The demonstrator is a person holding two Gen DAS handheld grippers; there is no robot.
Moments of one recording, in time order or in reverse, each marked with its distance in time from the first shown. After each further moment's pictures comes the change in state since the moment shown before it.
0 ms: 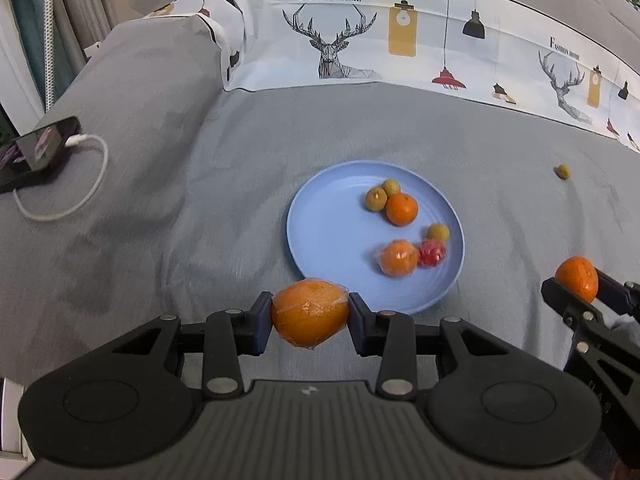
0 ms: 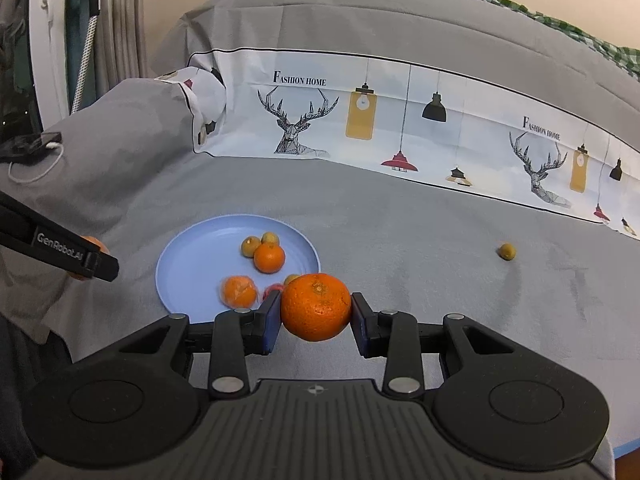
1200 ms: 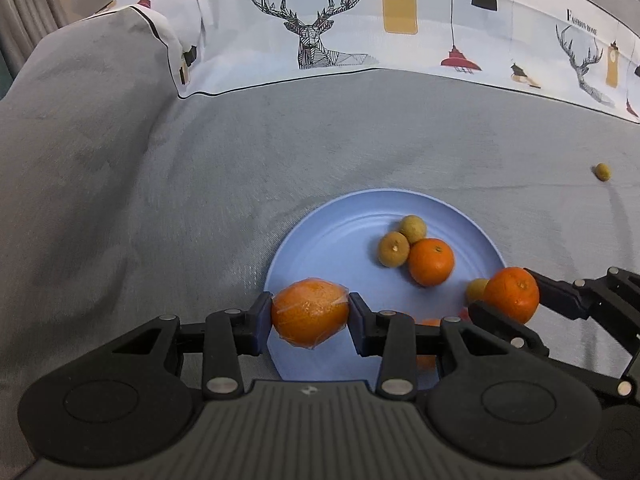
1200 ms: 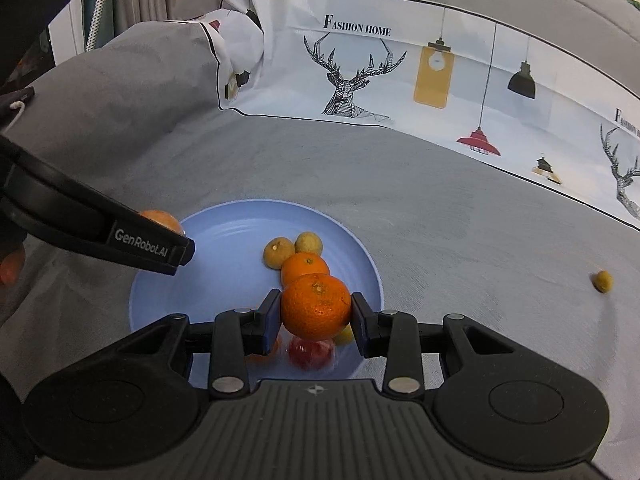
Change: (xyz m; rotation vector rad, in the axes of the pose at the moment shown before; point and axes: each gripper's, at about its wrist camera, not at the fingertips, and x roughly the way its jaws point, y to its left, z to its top) left arm 0.116 -0.011 0.061 0.085 0.035 -0.003; right arm 0.144 0.021 0.028 -0.091 0.117 0.132
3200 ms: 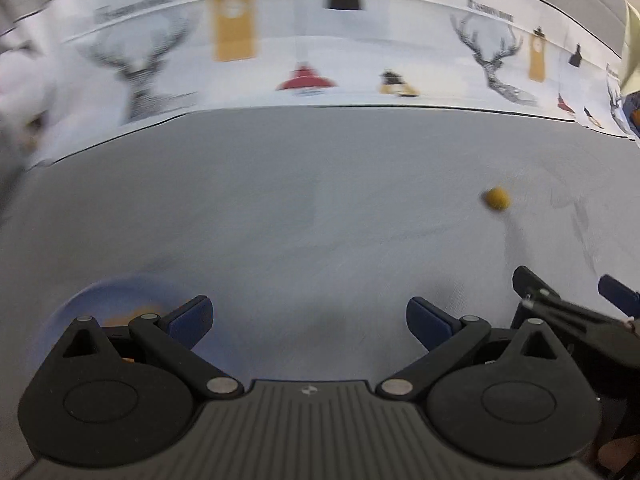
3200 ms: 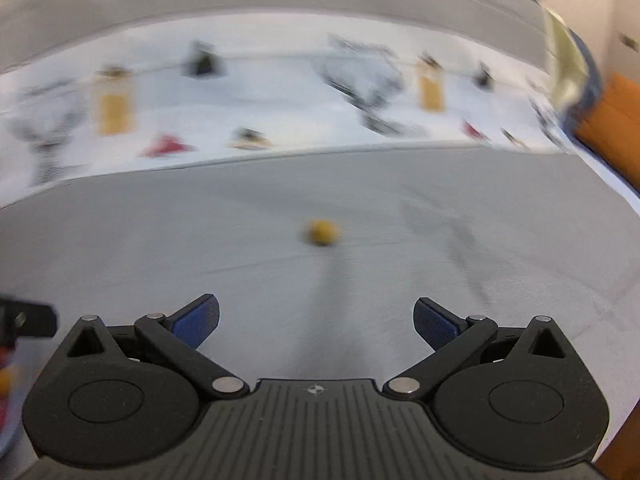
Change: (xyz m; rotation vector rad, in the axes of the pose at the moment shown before) left arm 0.033 -0.205 0.063 0.076 -0.067 -0.167; right arm -0.010 -0.228 -0.047 0.457 -0.047 -0.529
